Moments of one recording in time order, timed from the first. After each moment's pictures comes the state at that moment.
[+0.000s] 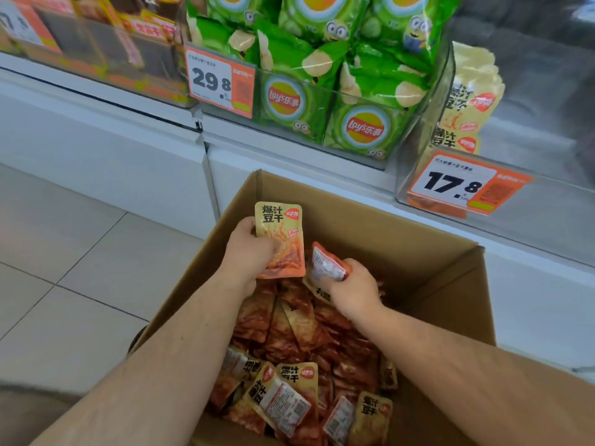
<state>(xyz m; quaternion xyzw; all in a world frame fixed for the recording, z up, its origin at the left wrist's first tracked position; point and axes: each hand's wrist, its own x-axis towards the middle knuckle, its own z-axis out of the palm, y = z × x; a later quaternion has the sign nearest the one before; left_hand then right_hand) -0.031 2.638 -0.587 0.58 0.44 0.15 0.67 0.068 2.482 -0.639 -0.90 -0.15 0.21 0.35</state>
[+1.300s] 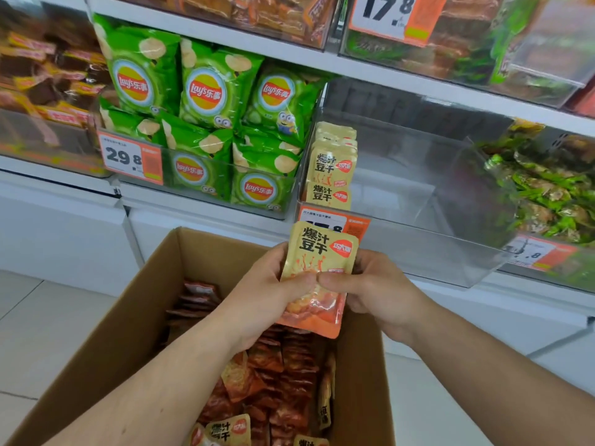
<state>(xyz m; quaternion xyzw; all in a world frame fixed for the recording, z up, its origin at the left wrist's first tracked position) -0.003 2.514 -0.476 0.63 0.11 0.07 0.77 0.091 2.370 -0.439 -0.72 -0.17 0.34 0.58</state>
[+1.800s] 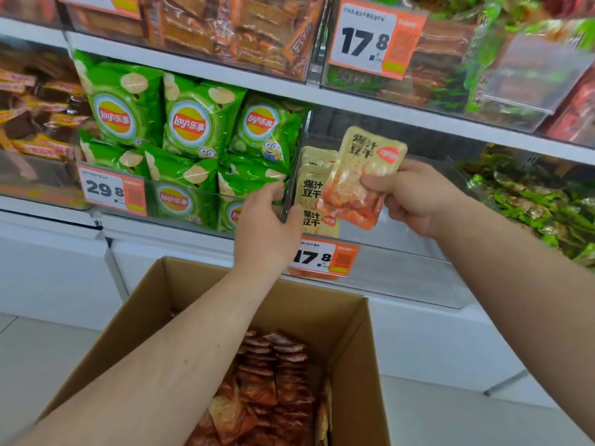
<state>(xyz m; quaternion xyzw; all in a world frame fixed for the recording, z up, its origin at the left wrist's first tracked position) 0.084 2.540 -0.427 0.77 0.20 0.35 0.50 0.211 2.390 -0.345 -0.80 -0.16 0.14 0.56</state>
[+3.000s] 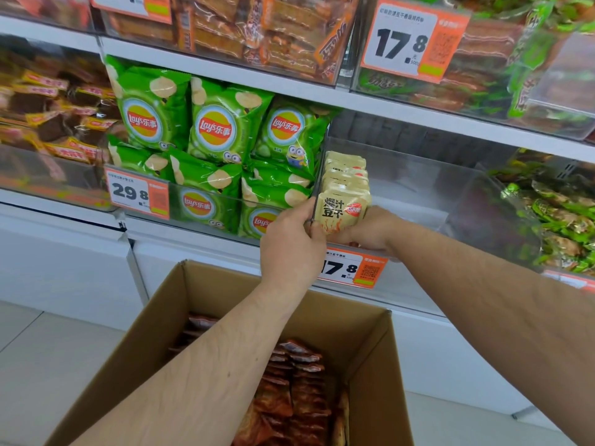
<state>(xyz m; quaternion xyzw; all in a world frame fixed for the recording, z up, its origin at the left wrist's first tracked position) 0.094 2.543 -0.446 0.80 0.18 0.38 0.43 0.226 2.451 -0.410 -0.91 -0.17 0.20 0.32</state>
